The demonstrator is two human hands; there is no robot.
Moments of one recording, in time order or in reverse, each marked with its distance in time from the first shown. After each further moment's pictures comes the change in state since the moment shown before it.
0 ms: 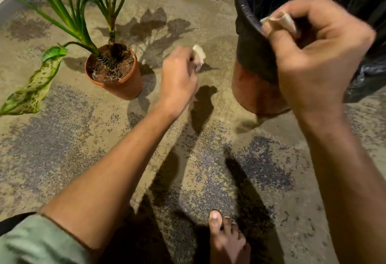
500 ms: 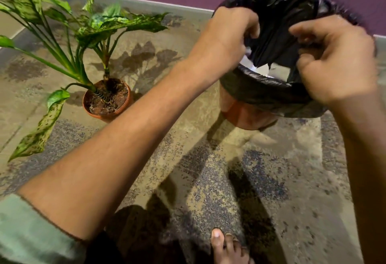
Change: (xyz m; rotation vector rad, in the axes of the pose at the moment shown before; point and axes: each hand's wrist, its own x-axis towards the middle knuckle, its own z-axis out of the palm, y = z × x) left_hand 0.075 0.135 -0.018 0.083 -0.246 0.448; right_hand 0.042 0.030 -0.059 -0.372 -0.243 0.287
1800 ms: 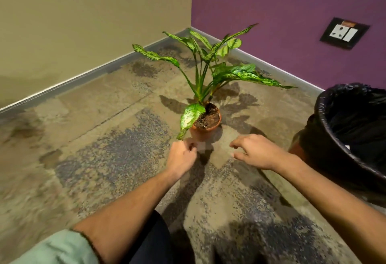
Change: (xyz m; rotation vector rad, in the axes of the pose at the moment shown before) left_hand -0.270 -0.148 -0.060 -0.185 0.175 -0.991; right_hand -0.042 -0.143 0.175 -0.407 -1.007 -0.816
